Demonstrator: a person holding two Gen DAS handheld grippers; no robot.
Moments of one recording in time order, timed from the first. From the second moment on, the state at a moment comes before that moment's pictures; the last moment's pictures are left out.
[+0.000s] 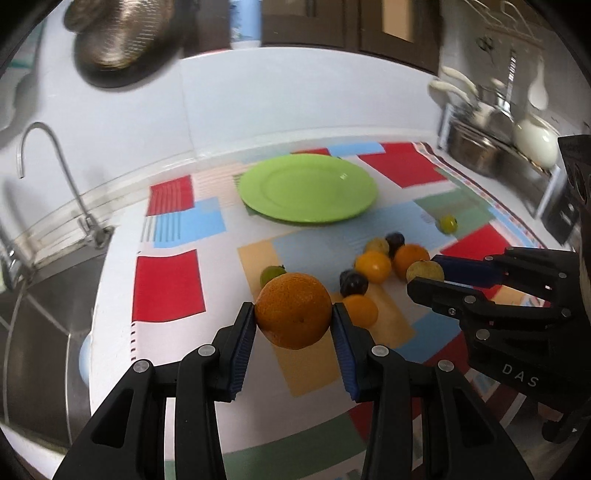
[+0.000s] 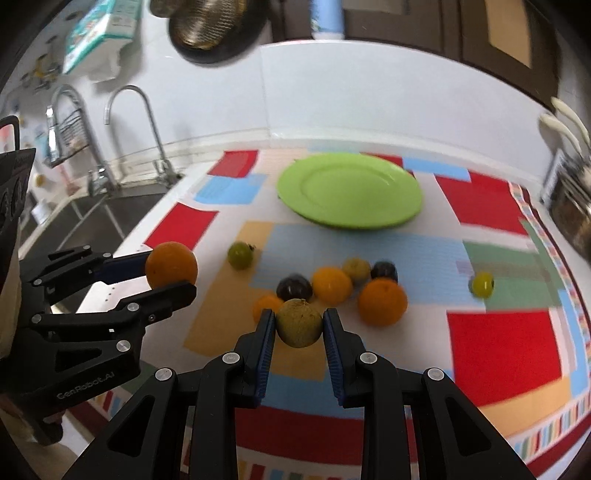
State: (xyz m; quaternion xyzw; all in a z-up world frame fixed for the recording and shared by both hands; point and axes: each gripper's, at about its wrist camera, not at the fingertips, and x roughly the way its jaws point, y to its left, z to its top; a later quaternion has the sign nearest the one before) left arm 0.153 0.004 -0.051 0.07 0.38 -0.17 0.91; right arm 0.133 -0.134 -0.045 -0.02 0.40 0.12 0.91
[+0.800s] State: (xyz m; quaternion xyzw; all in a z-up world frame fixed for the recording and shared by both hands) left arm 0.220 -0.042 -0.002 0.06 0.33 -0.16 0.93; right arm 0.205 -0.181 0.004 -0.02 0.36 0.14 0.92
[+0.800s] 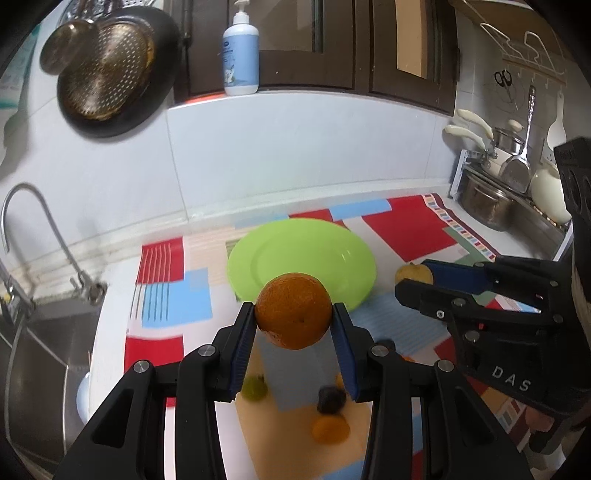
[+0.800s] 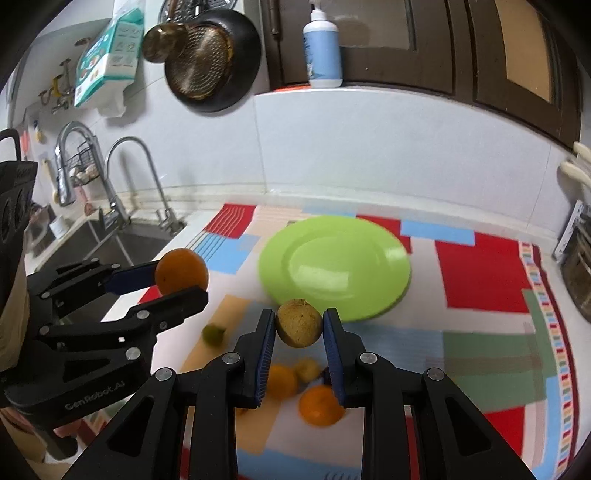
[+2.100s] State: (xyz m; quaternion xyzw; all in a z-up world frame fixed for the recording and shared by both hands) left arm 0.356 -0.067 -0.088 0.06 0.44 -0.18 0.88; right arm 0.345 -0.195 -0.084 0.01 0.46 0.12 0.88
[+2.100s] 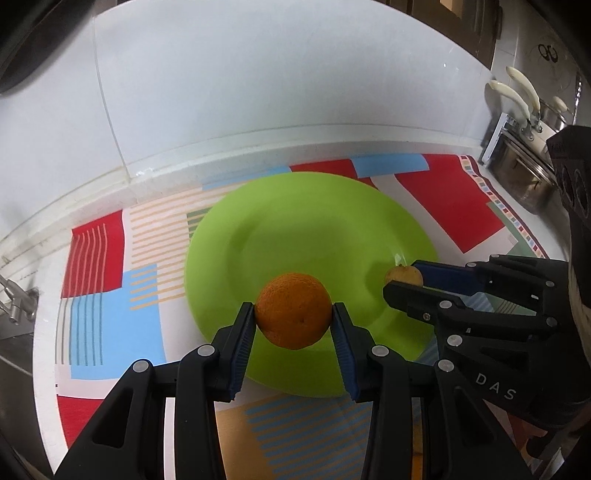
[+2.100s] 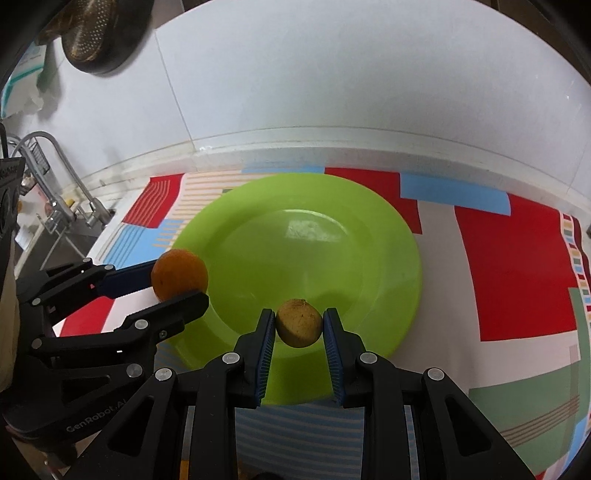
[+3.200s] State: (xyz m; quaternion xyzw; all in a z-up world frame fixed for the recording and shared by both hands) left arm 0.233 -0.033 0.004 0.04 0.33 -0.12 0.94; right arm 0.233 -0.202 0.001 0.01 0.36 0.10 0.93
